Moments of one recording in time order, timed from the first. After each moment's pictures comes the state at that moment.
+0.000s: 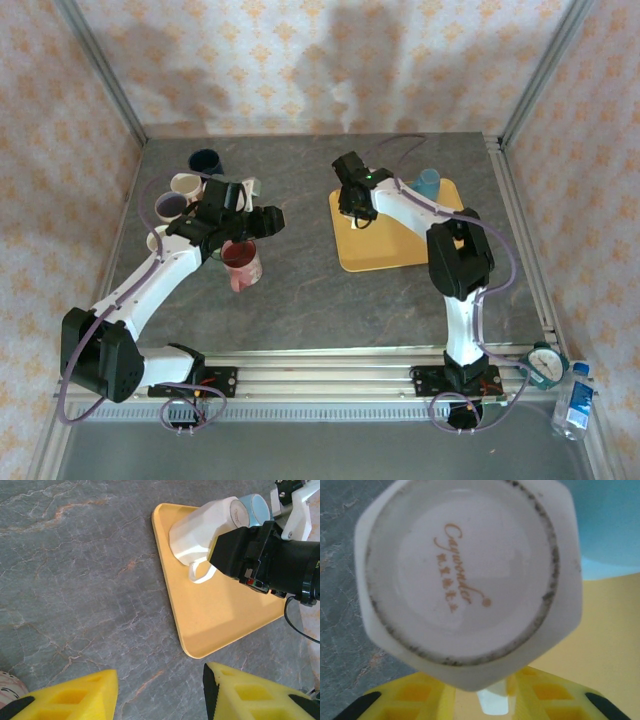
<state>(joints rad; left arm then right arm) -0.30 1.28 1.01 -0.49 0.32 -0.56 0.54 2.03 1.63 -0.74 0.18 0.72</state>
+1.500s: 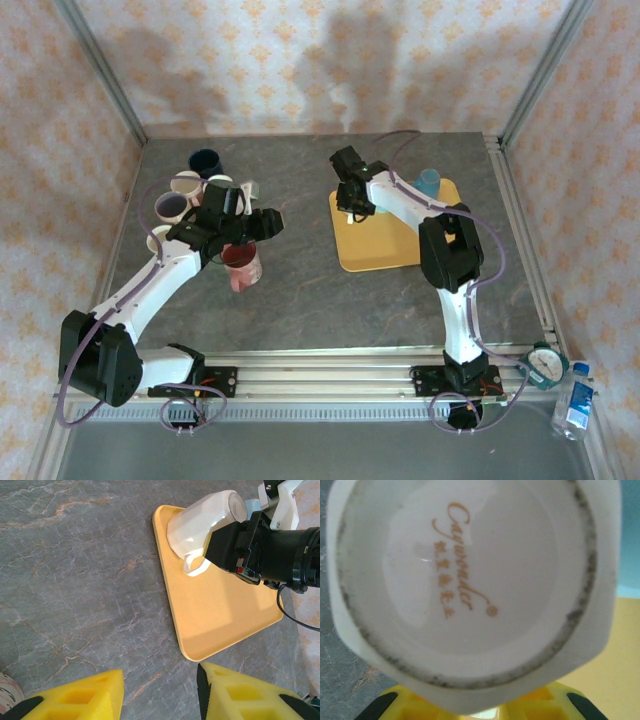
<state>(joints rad) -0.30 1.26 0.95 -0.43 0.32 -0.60 0.52 2.13 1.77 -0.83 0.15 0.69</state>
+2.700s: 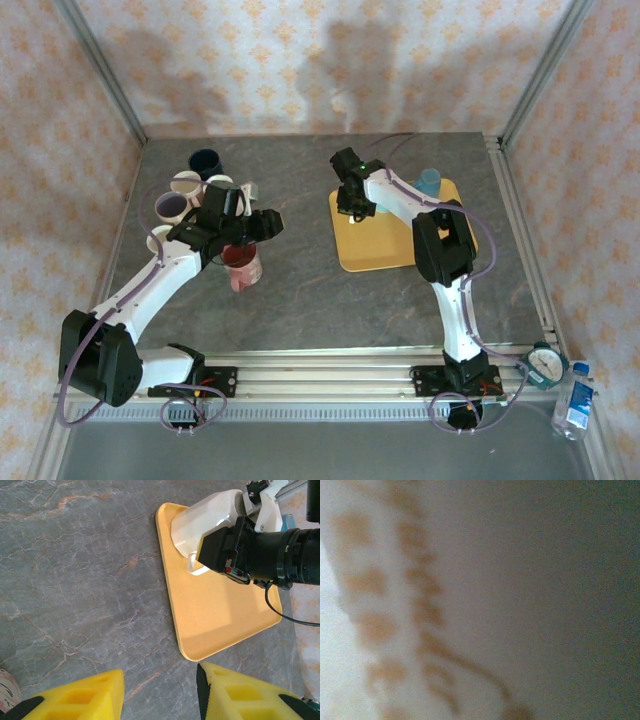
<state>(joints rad) -0.30 1.26 0.94 -0.43 0.32 -0.63 0.51 2.20 1.83 -0.89 0.12 0.66</state>
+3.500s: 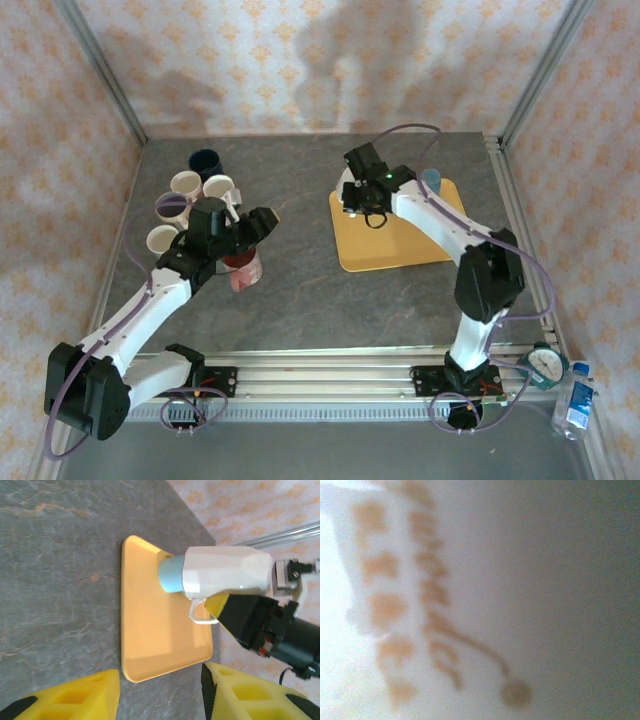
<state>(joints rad) -0.30 1.08 0.74 -0.12 0.32 -1.01 0.55 1.76 1.54 -0.76 0.04 0.57</state>
